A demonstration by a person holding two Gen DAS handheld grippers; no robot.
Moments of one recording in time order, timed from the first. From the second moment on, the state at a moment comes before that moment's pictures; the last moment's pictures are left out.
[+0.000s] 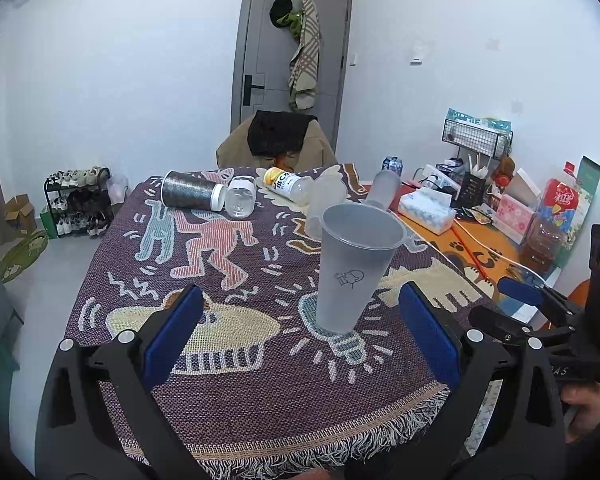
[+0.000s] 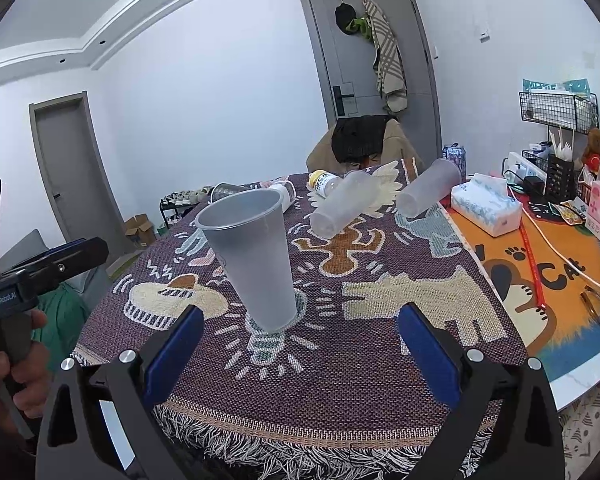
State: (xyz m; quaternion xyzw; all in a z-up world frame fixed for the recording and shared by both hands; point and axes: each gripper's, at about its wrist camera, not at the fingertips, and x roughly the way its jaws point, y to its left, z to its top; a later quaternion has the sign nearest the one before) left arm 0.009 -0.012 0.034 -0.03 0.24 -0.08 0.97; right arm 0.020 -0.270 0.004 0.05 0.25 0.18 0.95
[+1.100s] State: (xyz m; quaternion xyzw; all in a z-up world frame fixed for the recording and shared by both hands) left arm 0.011 -0.012 0.032 -0.02 0.24 -0.07 0.97; right arm 0.021 -0.272 0.002 0.05 0.25 0.17 0.95
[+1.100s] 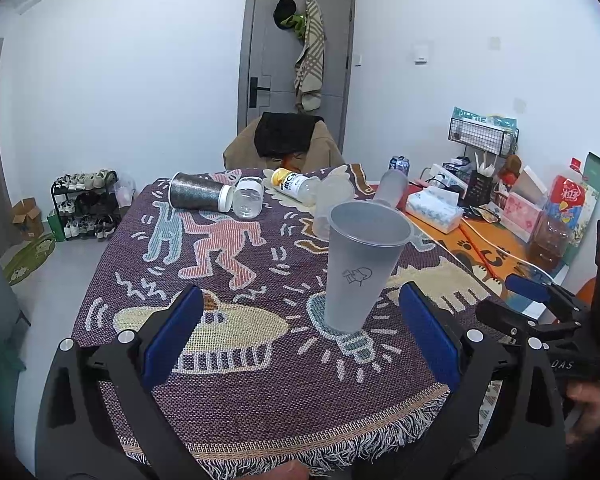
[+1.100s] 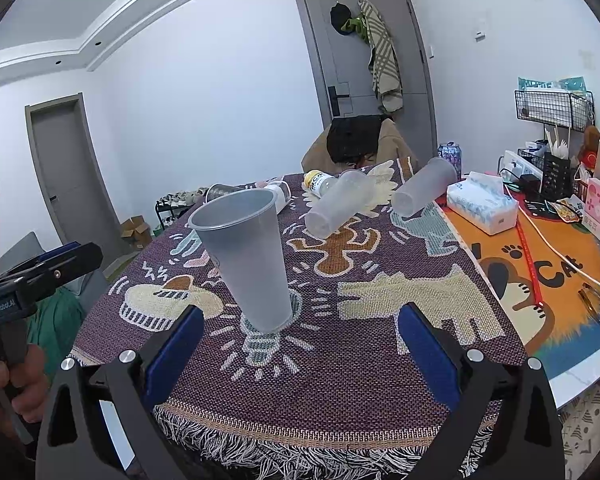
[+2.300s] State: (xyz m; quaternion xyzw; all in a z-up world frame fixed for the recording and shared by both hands) left arm 0.010 -0.011 0.031 -0.02 0.24 -0.06 0.97; right arm 0.019 -0.276 0.005 0.06 0.25 0.17 0.95
